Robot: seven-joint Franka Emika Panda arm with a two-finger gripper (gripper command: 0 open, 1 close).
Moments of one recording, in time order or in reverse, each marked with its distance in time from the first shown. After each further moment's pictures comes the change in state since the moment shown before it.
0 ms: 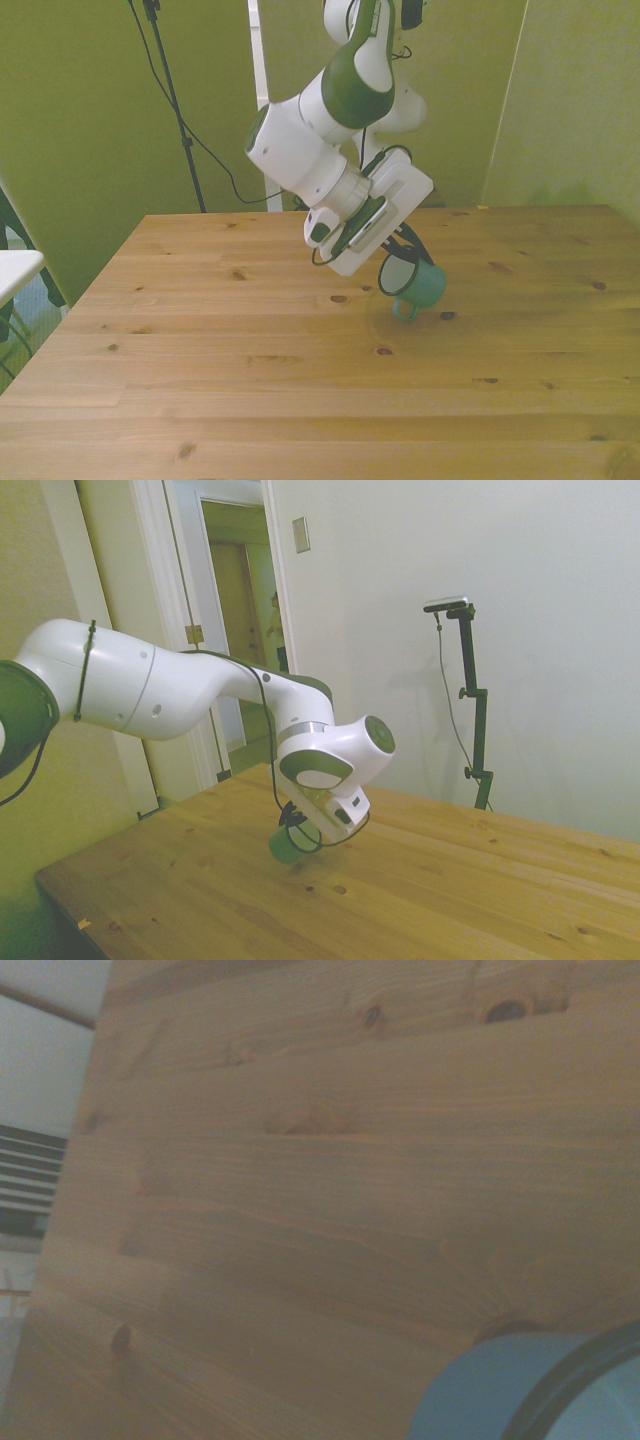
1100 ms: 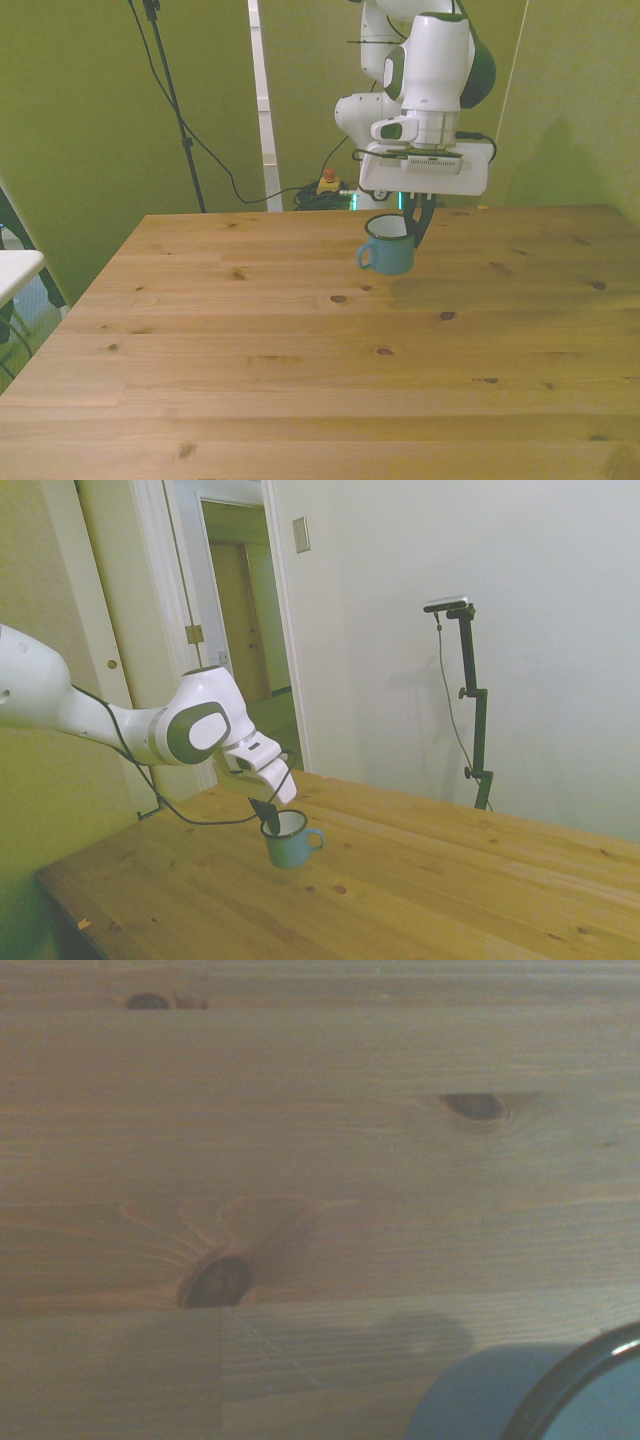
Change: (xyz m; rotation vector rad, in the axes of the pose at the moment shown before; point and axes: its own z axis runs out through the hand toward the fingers) arm -0.118 -0.047 0.048 -0.514 0.702 0.140
